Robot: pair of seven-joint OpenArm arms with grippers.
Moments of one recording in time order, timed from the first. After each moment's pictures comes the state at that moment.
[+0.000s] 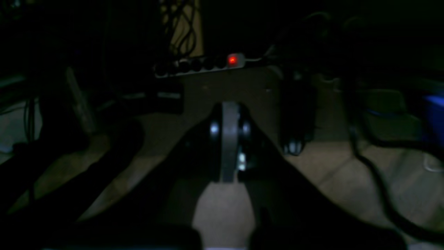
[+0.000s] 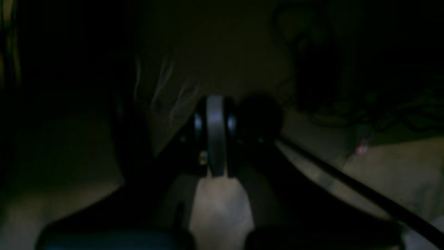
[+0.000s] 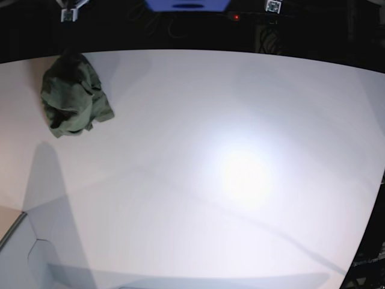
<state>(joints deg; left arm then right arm) 46.0 -9.6 3.9 78.3 -2.3 0.3 6.8 -49.5 8.9 12.4 84.2 7.6 0.0 -4.0</state>
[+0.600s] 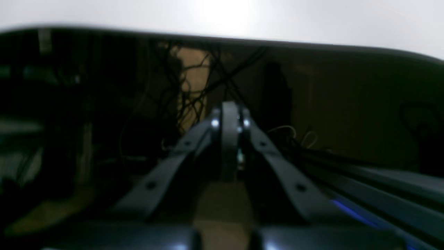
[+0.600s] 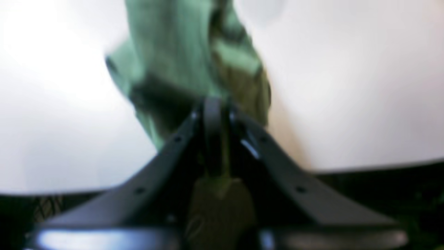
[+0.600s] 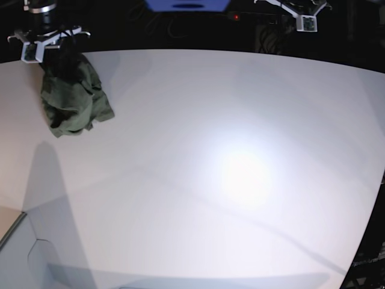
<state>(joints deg) 56.1 -9.8 -5.3 105.7 -14.7 0.1 6.8 -53.7 10.7 17.6 117.4 12.1 0.2 -4.2</state>
